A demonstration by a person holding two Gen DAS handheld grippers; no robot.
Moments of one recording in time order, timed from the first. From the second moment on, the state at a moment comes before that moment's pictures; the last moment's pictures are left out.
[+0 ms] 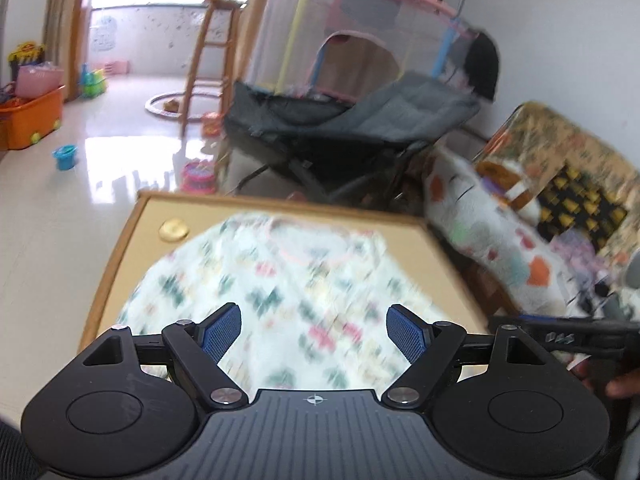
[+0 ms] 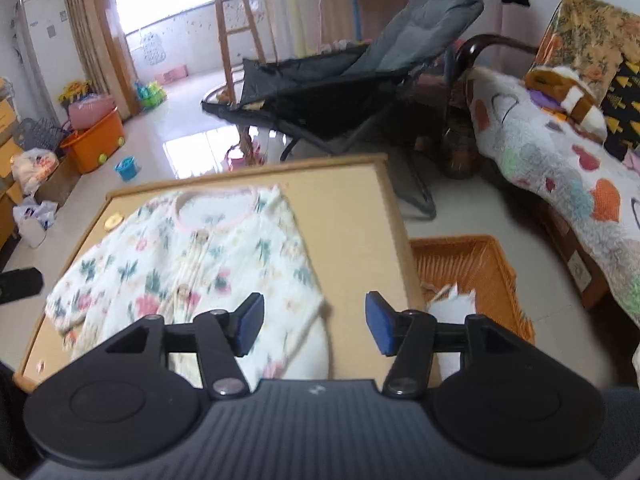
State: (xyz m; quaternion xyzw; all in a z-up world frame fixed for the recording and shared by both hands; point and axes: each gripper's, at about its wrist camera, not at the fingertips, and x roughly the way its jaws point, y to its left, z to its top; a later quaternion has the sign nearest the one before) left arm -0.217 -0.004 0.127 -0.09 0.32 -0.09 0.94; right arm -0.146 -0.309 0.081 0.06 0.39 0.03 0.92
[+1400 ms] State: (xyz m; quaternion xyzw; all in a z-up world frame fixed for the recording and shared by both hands) left arm -0.210 0.043 0.048 -0.19 0.37 -0.05 0.91; right arm -0.118 -0.195 0.034 -0.11 0.43 0.14 0.88
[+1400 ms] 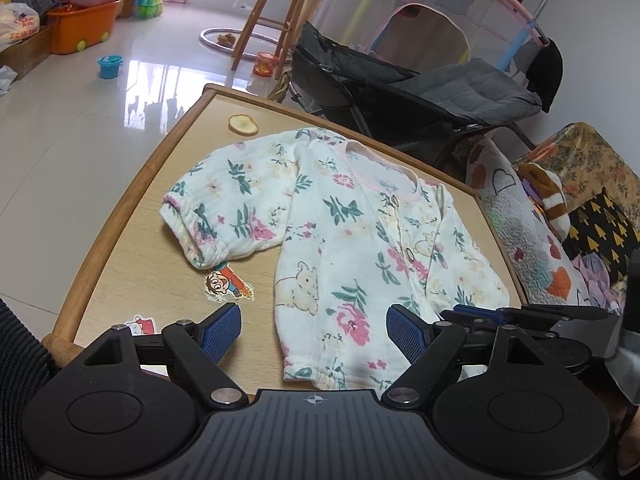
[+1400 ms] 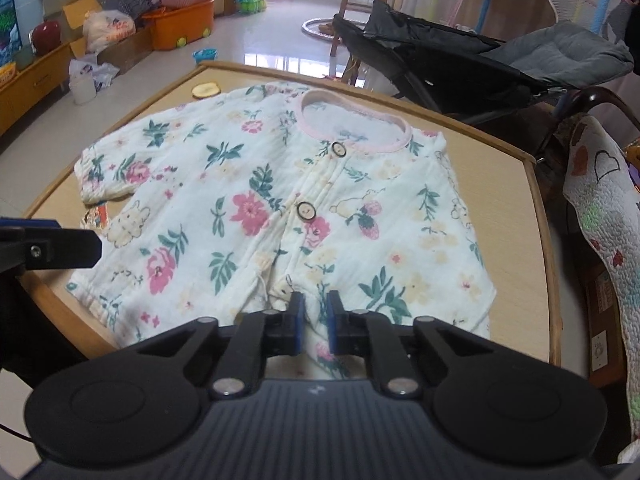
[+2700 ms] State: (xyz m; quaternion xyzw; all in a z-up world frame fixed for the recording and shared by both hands) left arm -0.207 0.043 0.044 -0.18 0.38 -0.03 0.91; right arm -0.040 -0.366 0.069 -0.08 0.38 -0.07 0.92
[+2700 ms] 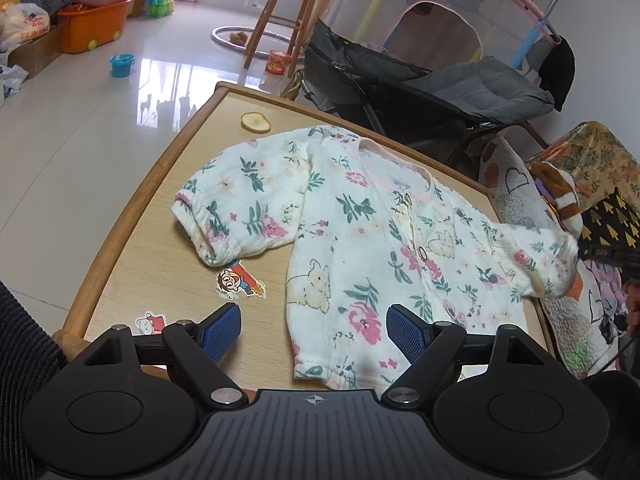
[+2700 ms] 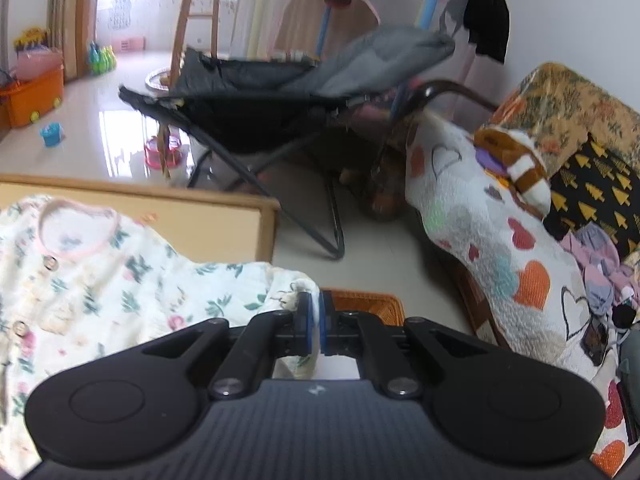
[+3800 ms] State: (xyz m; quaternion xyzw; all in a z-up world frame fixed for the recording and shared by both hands) left arm -0.194 0.072 0.055 -0.21 0.35 0.05 0.91; right arm -0.156 -0.281 0.042 -0.02 0.42 0.04 0.91
